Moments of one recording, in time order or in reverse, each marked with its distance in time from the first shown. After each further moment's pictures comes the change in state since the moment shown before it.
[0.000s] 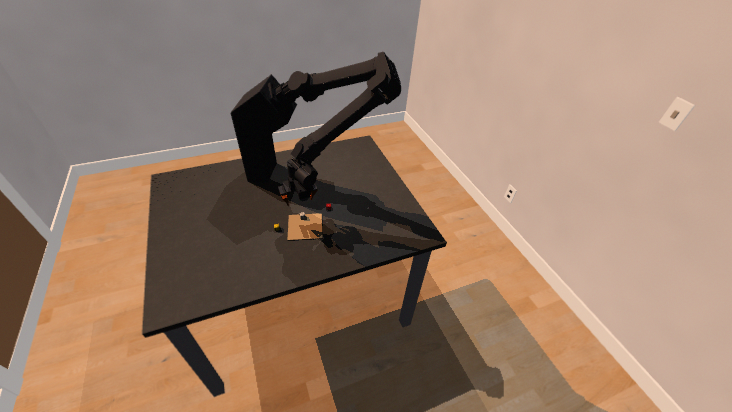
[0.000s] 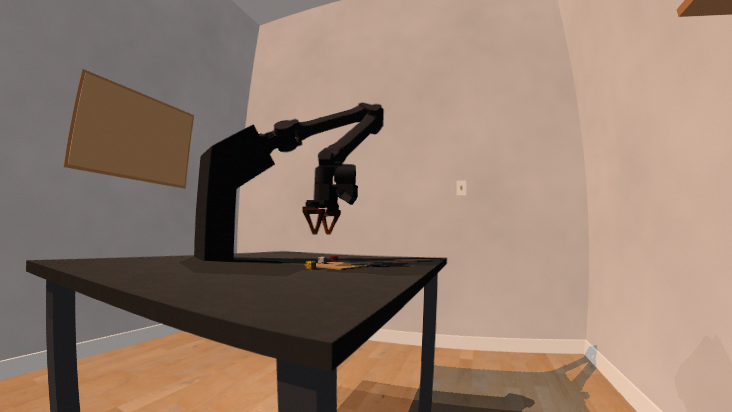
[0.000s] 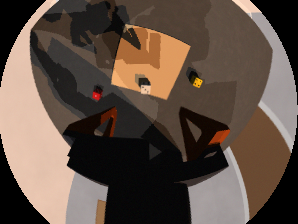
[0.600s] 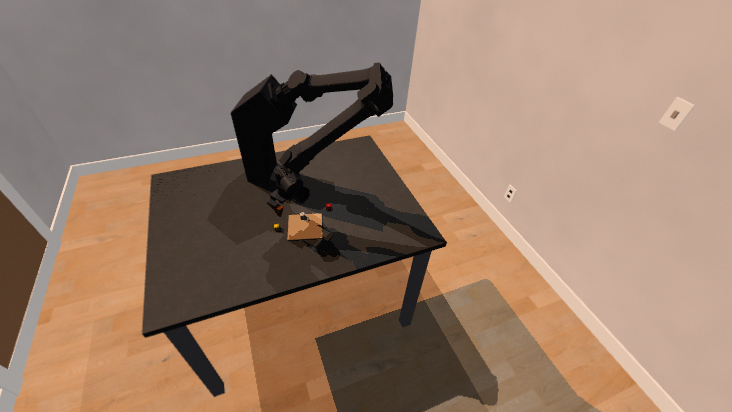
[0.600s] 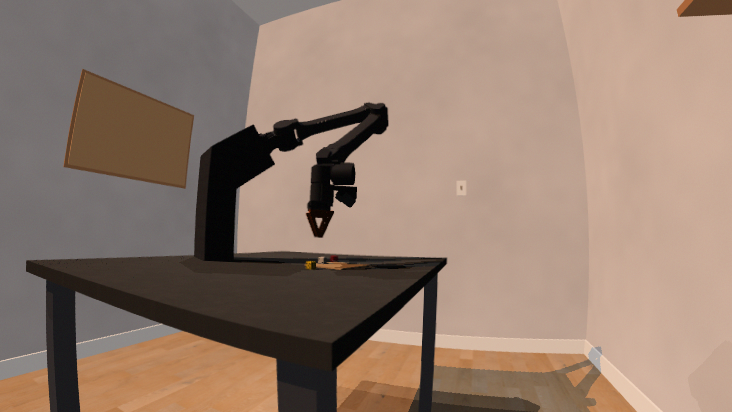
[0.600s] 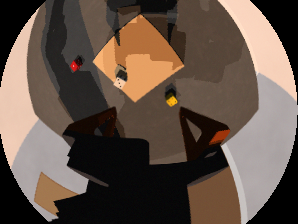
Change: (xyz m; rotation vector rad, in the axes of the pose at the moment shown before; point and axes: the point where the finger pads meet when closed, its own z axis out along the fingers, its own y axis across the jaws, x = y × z) arm -0.014 -0.053 0.008 0.007 0.001 -0.559
